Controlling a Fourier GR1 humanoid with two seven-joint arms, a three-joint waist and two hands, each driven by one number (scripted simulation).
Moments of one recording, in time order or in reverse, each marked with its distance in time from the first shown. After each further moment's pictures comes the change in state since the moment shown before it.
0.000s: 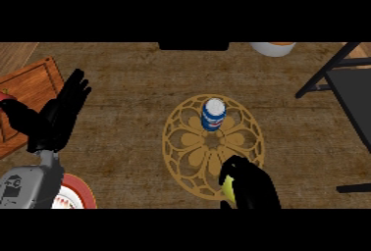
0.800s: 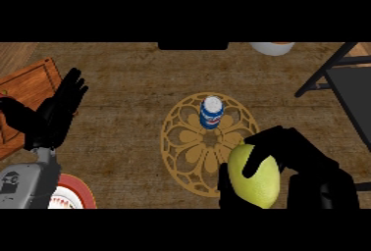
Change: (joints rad) left arm -0.016 0.012 0.031 0.049 0.007 -0.027 -0.033; right arm -0.485 0.018 0.023 -0.425 -0.001 0.006 0.586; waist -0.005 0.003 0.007
